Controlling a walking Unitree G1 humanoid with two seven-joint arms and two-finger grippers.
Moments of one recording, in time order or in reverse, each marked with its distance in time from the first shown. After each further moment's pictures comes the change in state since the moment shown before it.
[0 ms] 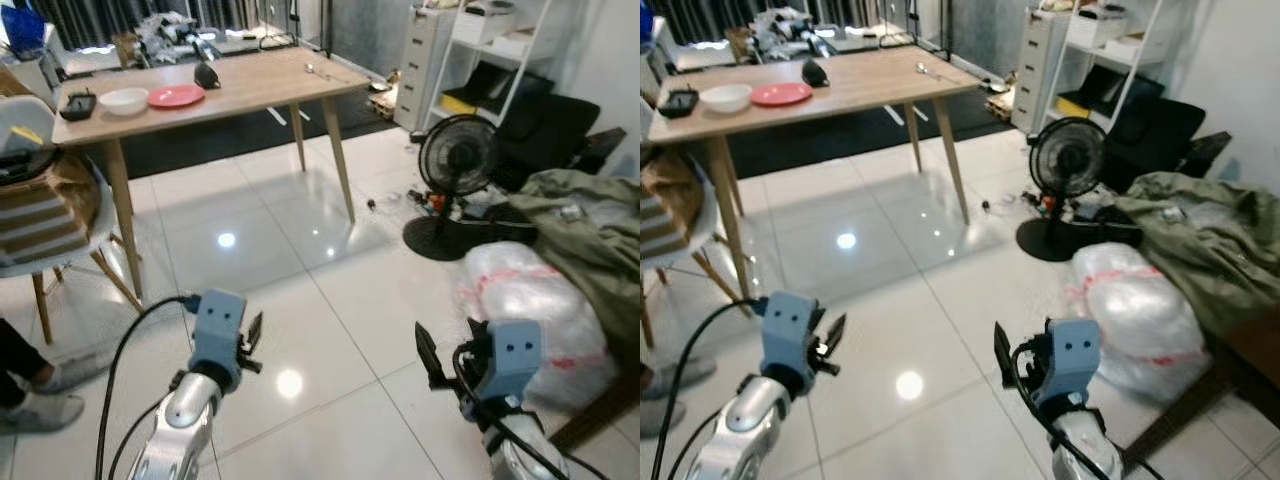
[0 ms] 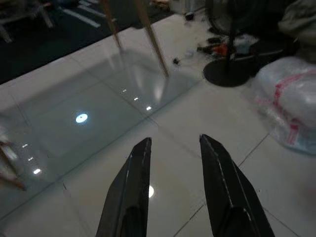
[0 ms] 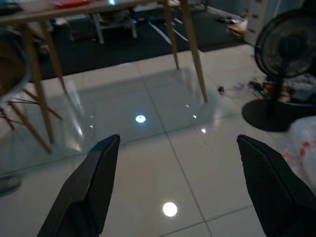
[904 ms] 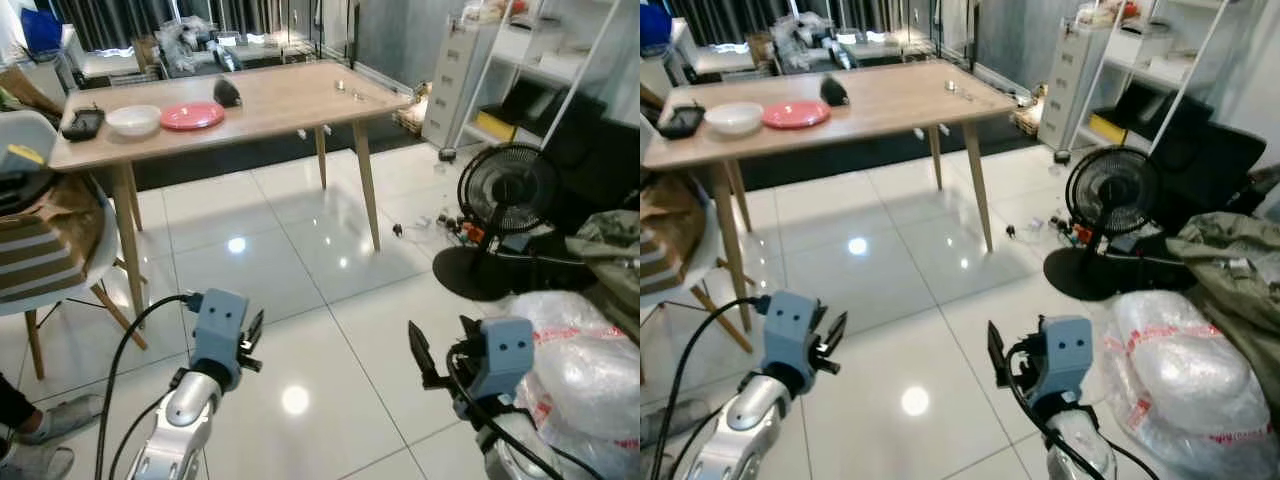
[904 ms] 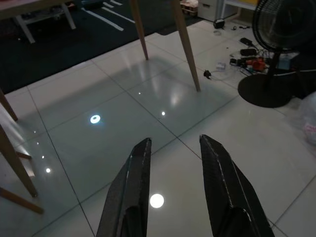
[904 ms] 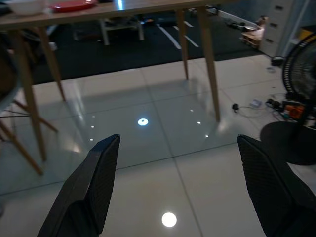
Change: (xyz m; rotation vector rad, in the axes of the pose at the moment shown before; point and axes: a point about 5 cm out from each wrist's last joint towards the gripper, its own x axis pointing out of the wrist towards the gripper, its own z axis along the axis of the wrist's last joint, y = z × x) left arm -0.002 0.008 -0.004 0.005 -0.002 0.034; right arm 0.003 0.002 0.002 -0.001 -0.020 0.004
